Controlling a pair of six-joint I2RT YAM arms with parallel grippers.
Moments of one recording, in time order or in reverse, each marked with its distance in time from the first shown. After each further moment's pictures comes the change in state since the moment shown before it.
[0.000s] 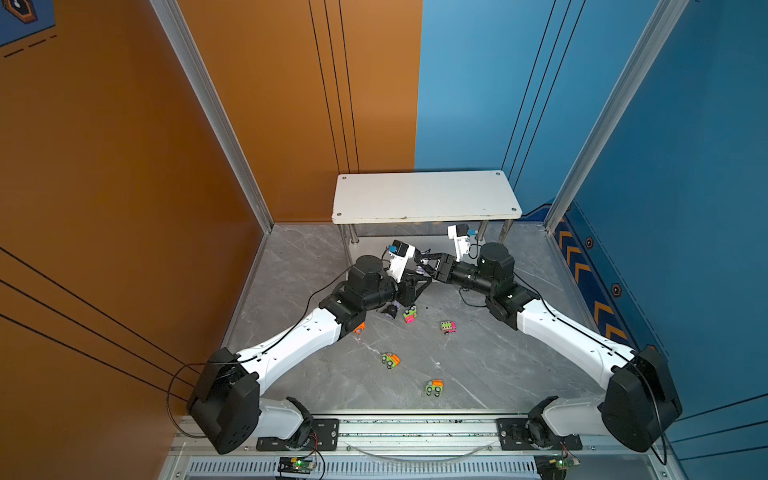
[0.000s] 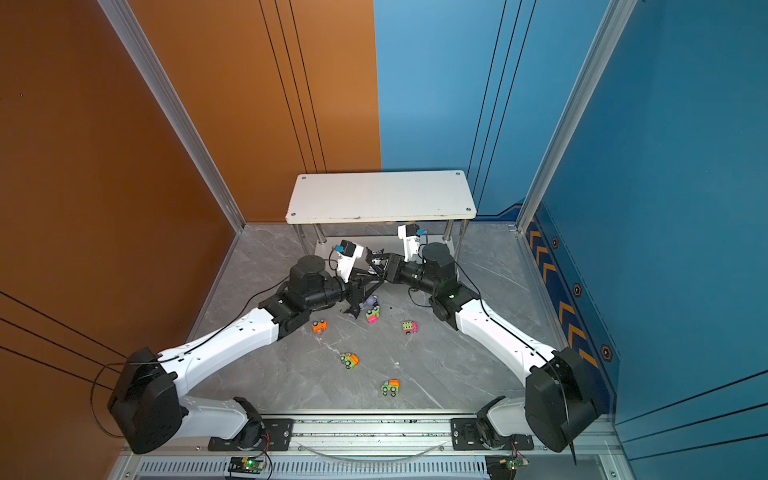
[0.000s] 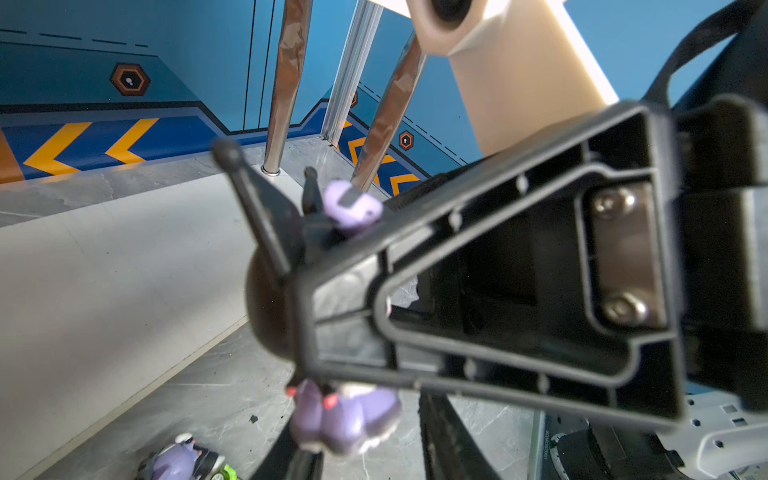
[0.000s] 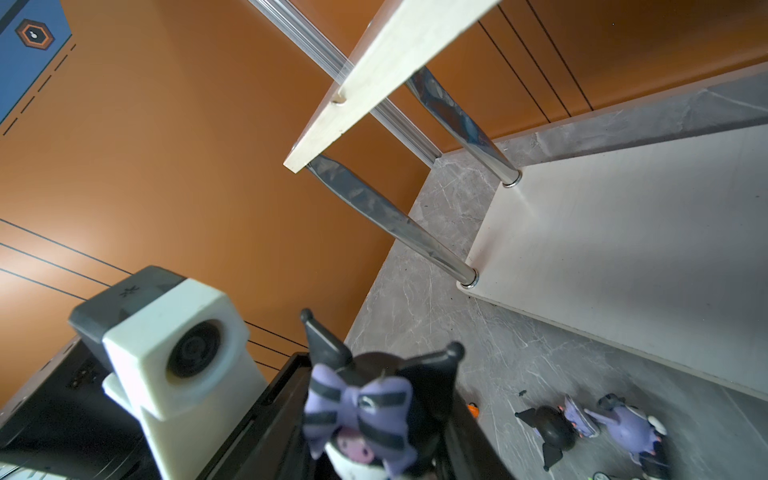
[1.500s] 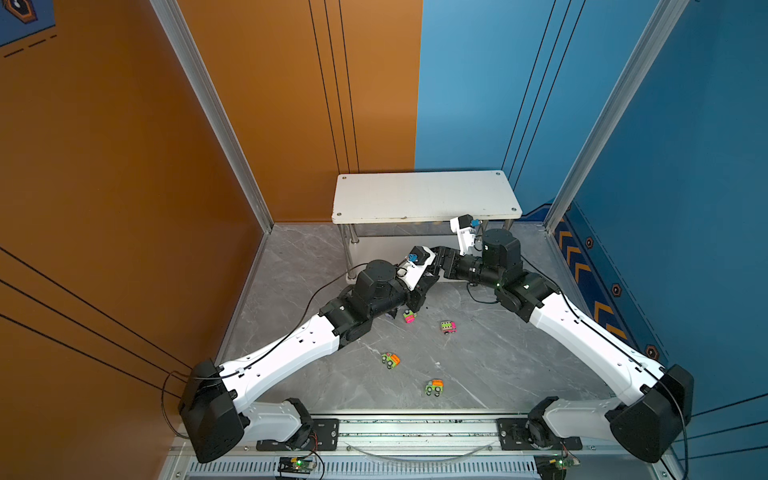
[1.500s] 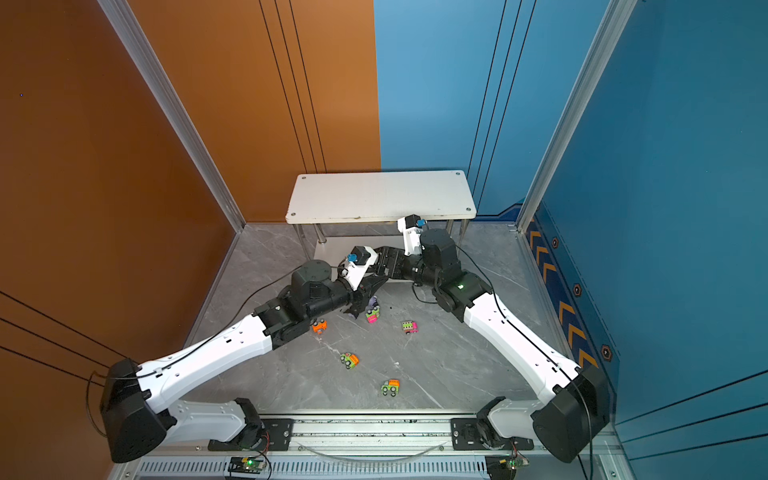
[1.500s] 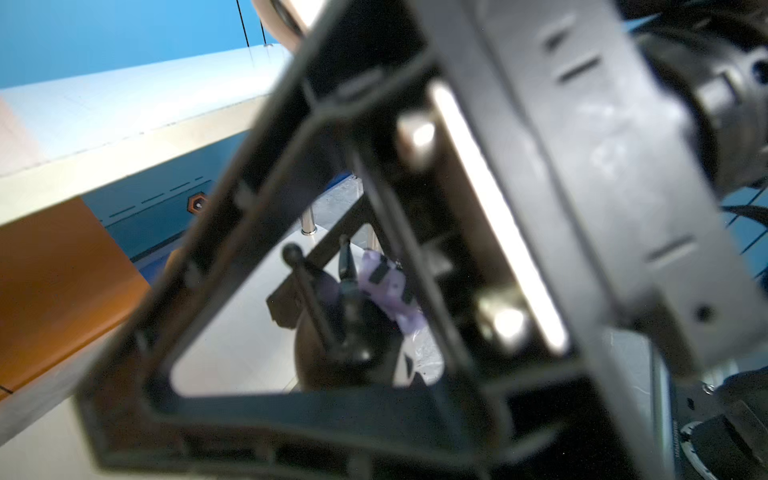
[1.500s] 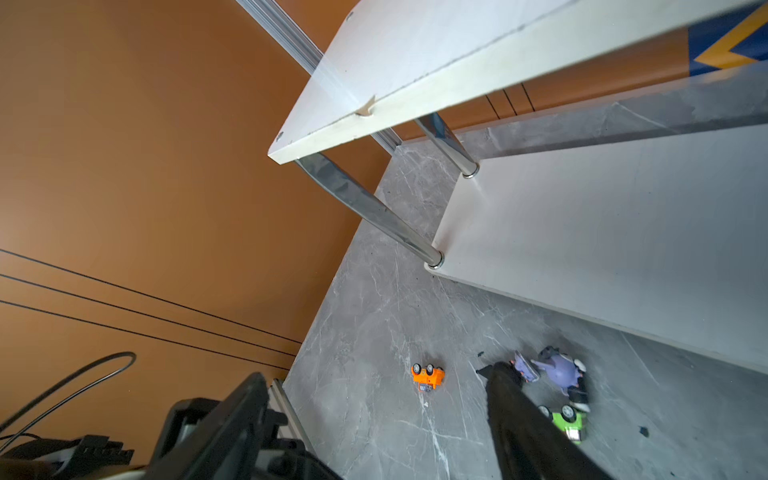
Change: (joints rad) left arm -0.172 -0.068 0.101 -0.129 -0.304 0.370; right arm 0.036 -0.055 0.242 -0.496 0.131 -0.145
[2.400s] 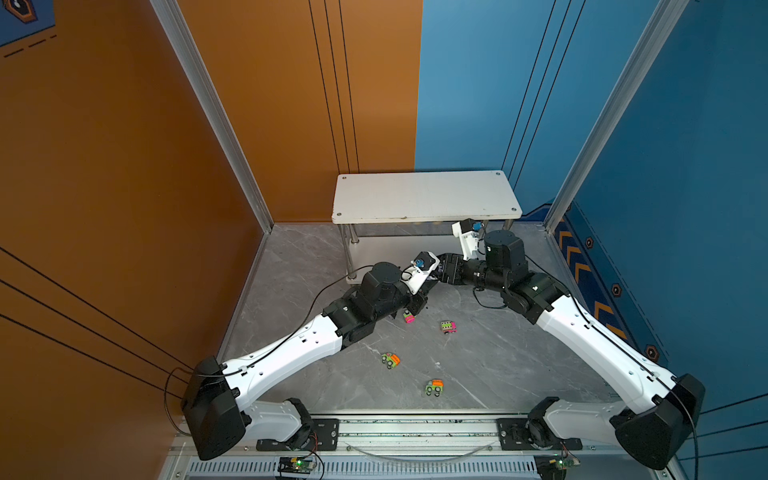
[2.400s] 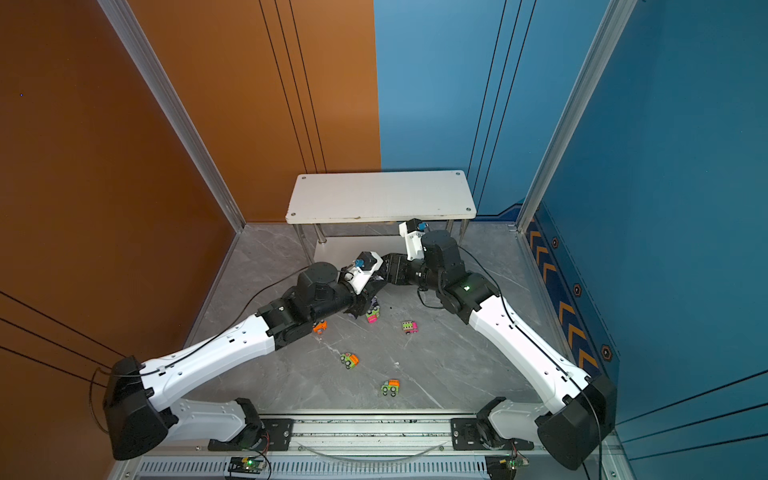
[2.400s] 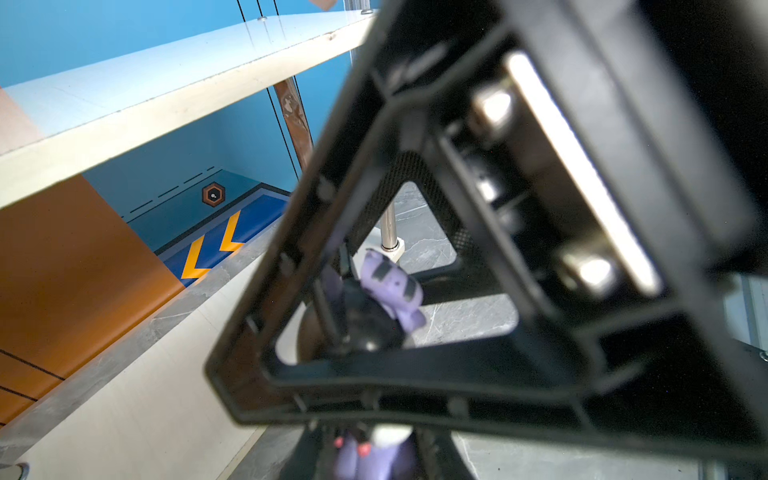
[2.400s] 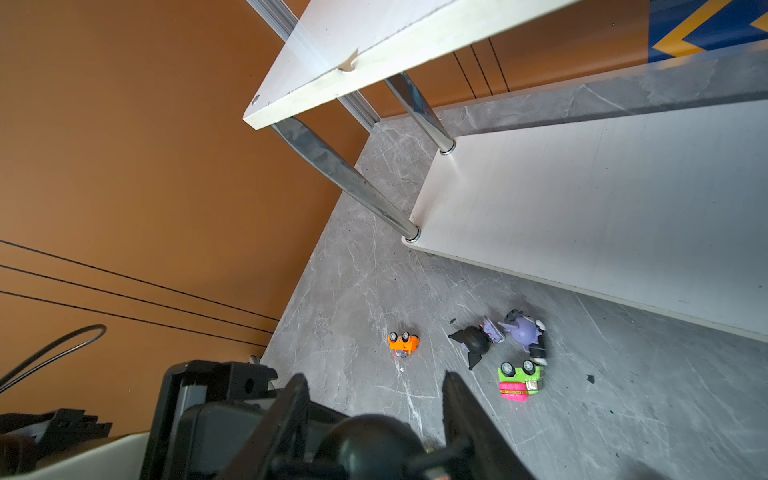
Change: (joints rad) left arm -0.010 0.015 0.001 -0.043 -0.035 0.056; right arm 0.000 -0.038 0.020 -0.132 0.018 -0.060
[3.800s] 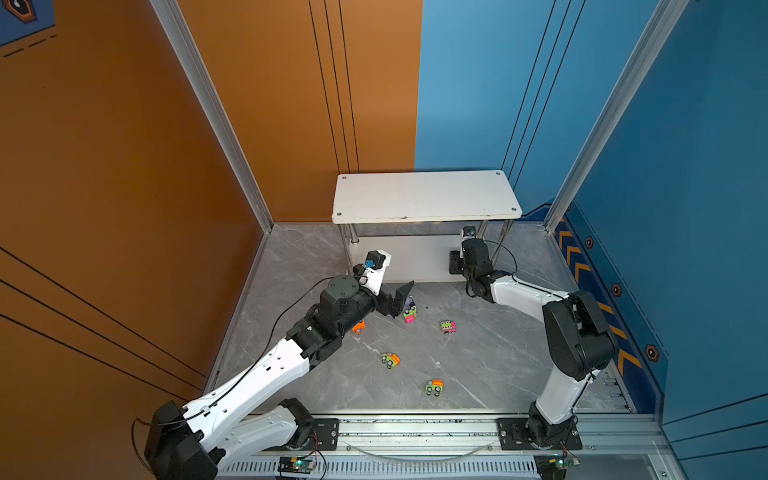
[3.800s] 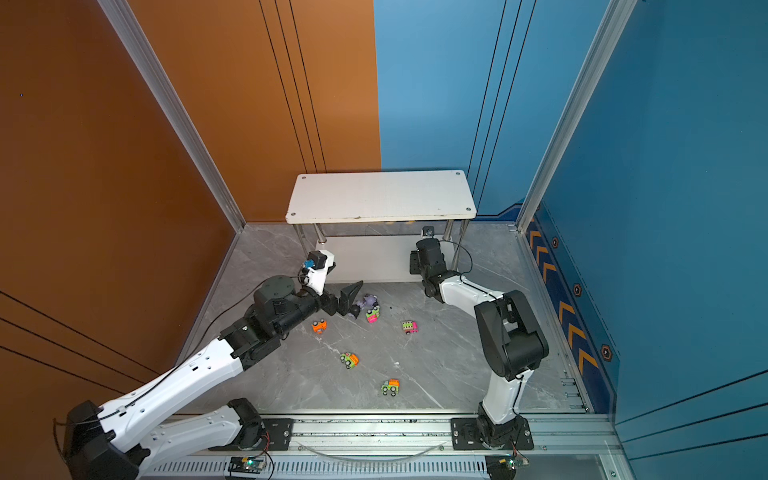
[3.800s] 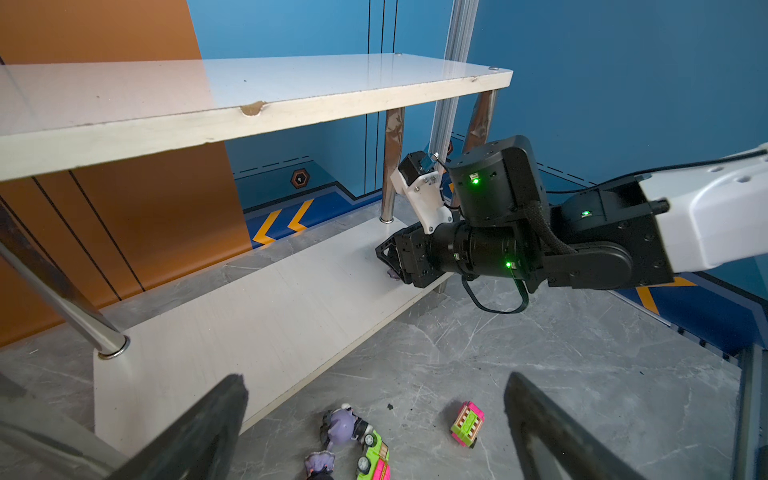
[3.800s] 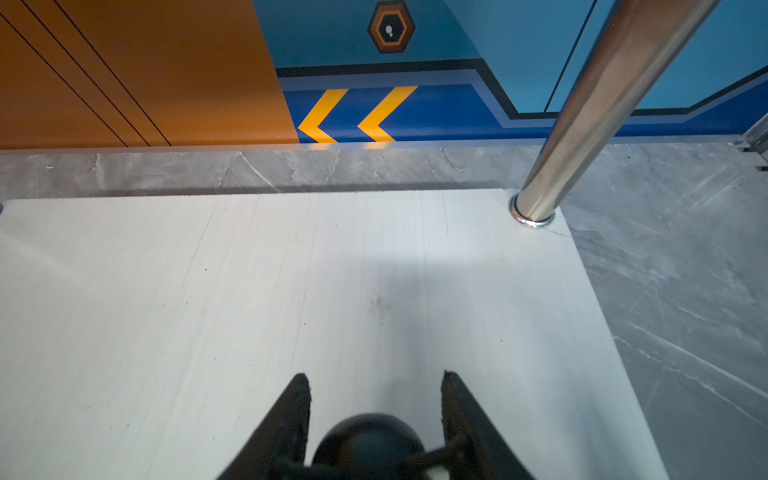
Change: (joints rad) left arm 0.138 -0.270 -0.244 0.087 -0.060 -0.177; right arm -0.191 0.524 -0.120 0.522 0.587 -0.386
